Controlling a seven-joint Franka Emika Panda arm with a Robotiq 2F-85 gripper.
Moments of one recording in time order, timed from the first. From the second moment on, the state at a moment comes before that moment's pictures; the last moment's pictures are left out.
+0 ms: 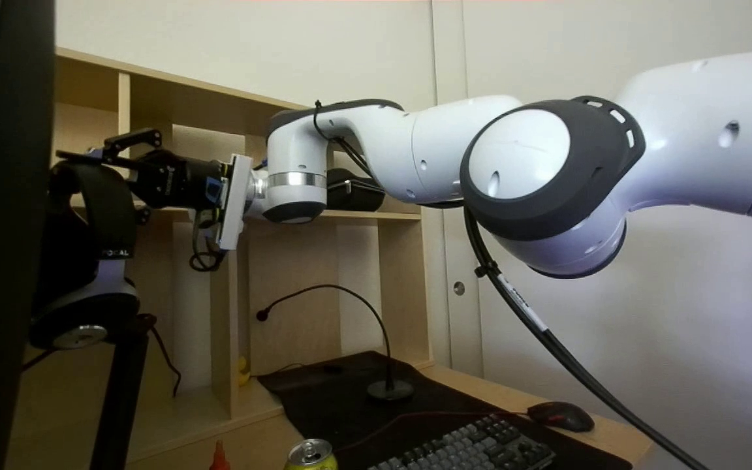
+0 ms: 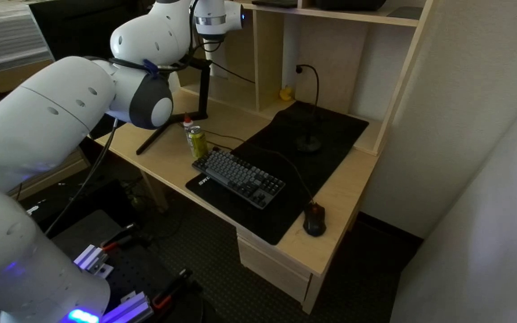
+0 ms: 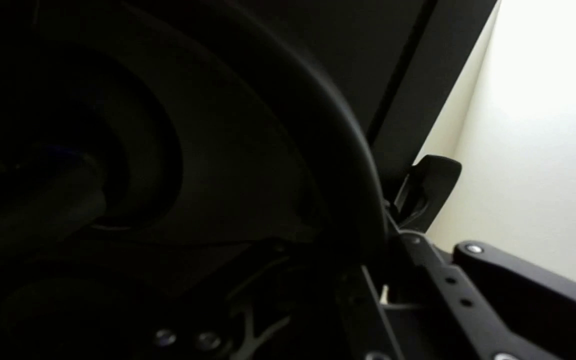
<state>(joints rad) 0.18 1.21 0.31 -0.37 1.27 1.52 -0.34</state>
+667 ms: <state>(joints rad) 0.20 1.23 0.31 -0.37 1.15 1.60 -0.34</state>
